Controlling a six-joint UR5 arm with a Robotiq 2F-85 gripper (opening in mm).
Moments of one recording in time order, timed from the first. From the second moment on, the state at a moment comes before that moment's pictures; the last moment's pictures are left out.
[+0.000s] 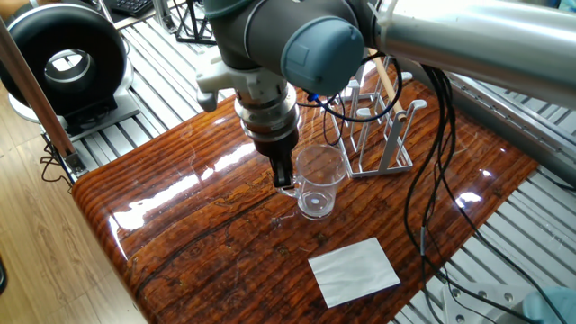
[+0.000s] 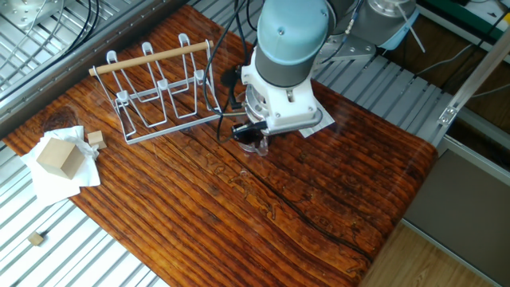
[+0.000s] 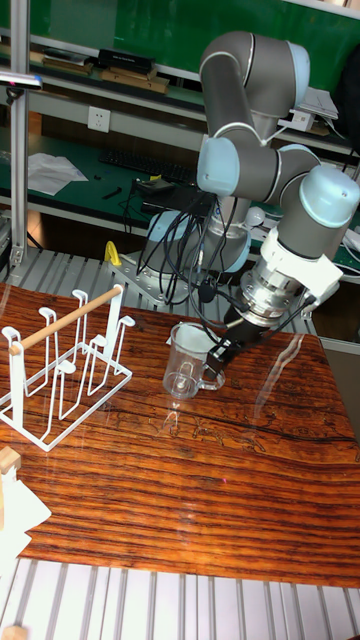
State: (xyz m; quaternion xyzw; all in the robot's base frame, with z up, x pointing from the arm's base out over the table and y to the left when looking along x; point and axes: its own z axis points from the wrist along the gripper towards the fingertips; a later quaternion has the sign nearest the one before) arm 0.452 0.108 0.075 0.44 -0.89 0.05 0.08
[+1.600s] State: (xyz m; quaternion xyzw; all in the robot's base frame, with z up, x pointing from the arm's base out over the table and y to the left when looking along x) arm 0.485 0.123 0.083 0.47 -0.88 0.07 0.08
